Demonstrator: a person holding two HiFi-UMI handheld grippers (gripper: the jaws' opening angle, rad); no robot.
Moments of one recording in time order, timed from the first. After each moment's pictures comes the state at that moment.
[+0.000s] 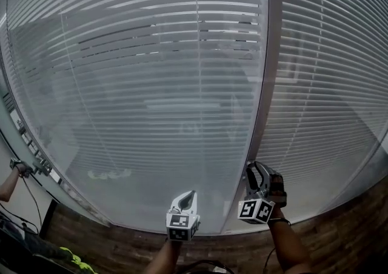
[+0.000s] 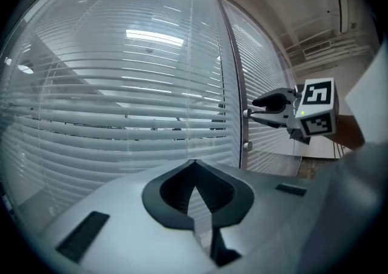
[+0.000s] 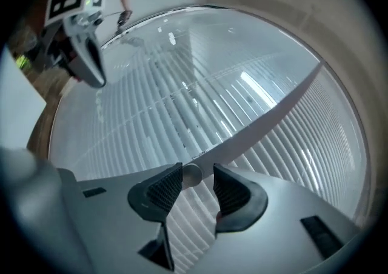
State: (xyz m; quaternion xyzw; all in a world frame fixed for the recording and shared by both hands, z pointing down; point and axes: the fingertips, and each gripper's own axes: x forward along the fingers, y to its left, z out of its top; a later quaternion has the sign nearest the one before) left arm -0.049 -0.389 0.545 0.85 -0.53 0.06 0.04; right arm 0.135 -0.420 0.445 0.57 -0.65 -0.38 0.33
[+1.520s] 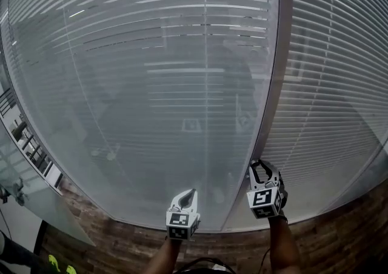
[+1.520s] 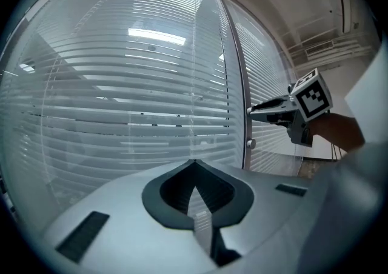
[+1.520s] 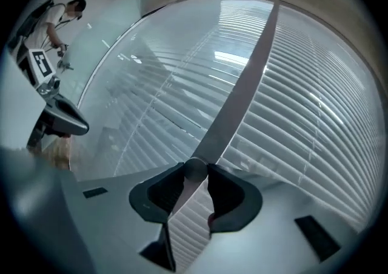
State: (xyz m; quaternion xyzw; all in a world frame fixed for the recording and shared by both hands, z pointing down) left arm -0.056 -0.389 0.553 0.84 -0.53 0.07 0.06; right arm 0.146 -0.436 0.454 0.58 -0.75 -0.20 0.24
